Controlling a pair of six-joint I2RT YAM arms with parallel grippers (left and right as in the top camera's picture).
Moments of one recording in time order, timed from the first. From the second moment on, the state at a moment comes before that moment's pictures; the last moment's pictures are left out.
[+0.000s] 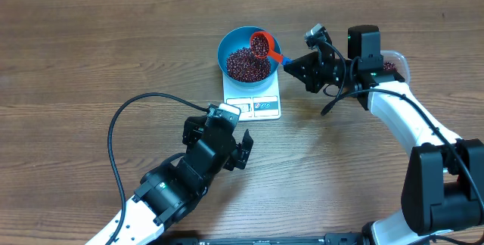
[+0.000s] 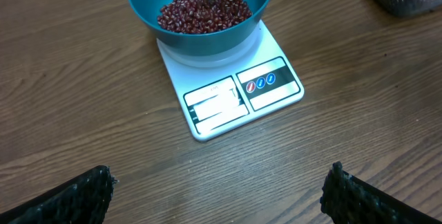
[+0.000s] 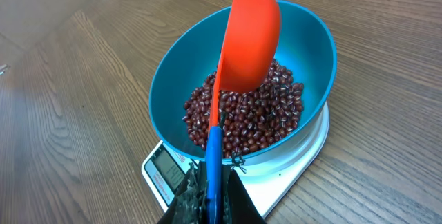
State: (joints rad) left arm -0.78 1.00 0.73 -0.45 -0.34 -0.26; right arm 0.12 1.73 1.11 -0.16 -0.82 -0.21
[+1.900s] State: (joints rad) left arm -0.78 1.00 0.73 -0.45 -0.34 -0.26; right arm 0.12 1.73 1.11 -0.15 -0.84 -0.24
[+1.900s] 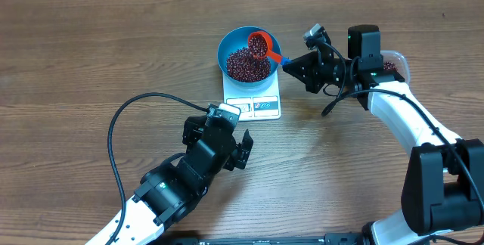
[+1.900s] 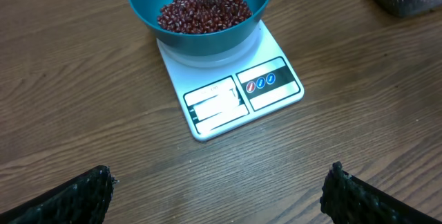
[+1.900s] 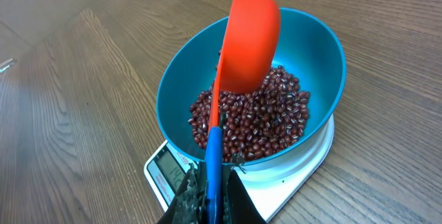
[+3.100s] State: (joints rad) left arm -0.78 1.00 0.73 -0.45 -0.34 -0.26; right arm 0.12 1.73 1.11 -0.15 -0.81 -0.27
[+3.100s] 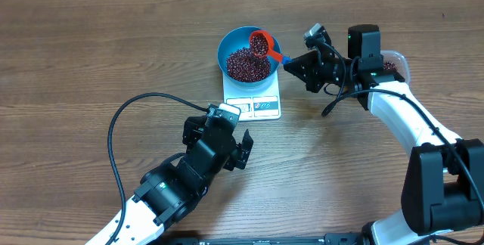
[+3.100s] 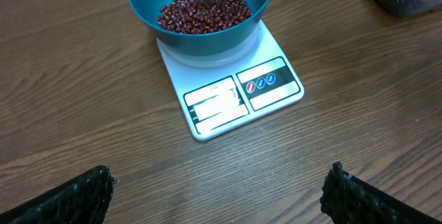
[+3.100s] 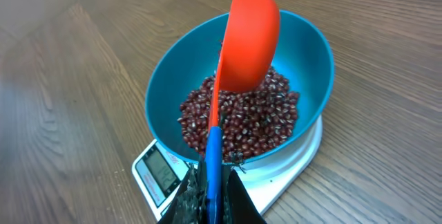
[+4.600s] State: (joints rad) left arm -0.78 1.00 0.73 -0.45 -0.34 -0.26; right arm 0.12 1.73 1.11 -0.18 -0.79 -0.33
